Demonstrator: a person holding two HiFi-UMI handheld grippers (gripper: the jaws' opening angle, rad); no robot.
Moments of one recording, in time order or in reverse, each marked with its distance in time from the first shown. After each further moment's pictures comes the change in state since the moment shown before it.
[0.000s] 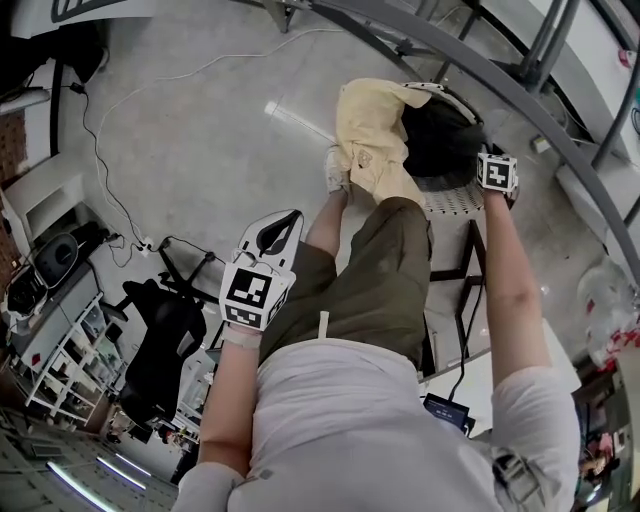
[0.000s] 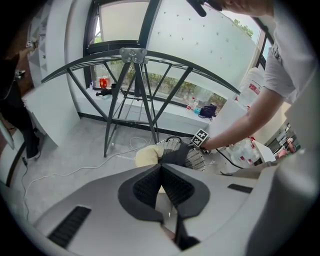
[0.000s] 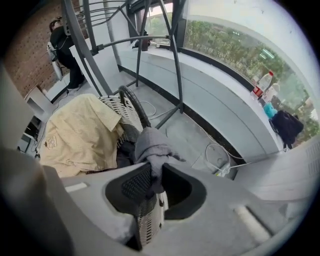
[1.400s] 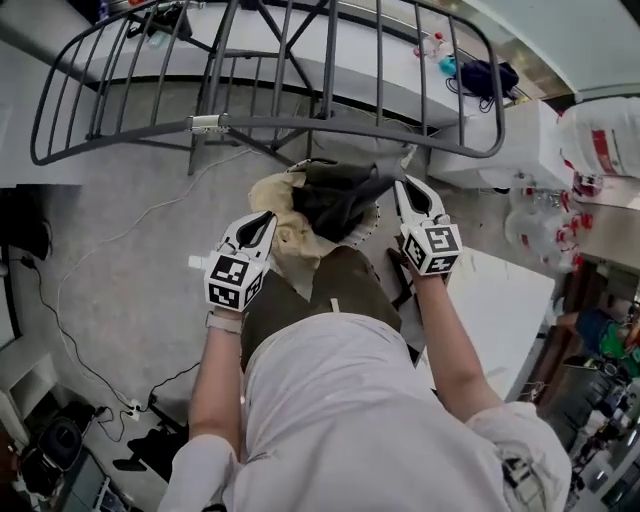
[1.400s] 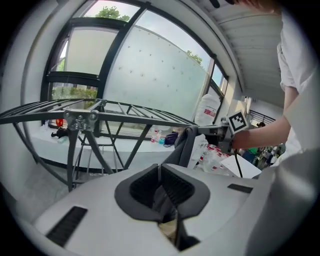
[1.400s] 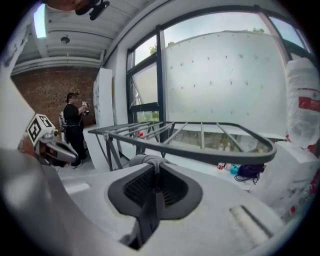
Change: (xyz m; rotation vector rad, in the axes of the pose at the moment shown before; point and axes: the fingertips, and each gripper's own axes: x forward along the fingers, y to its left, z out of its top) left arm -0.033 -0.057 0.160 0.295 -0.340 -0.402; right arm -0.490 0.066 0.124 0.195 -0.854 -0.075
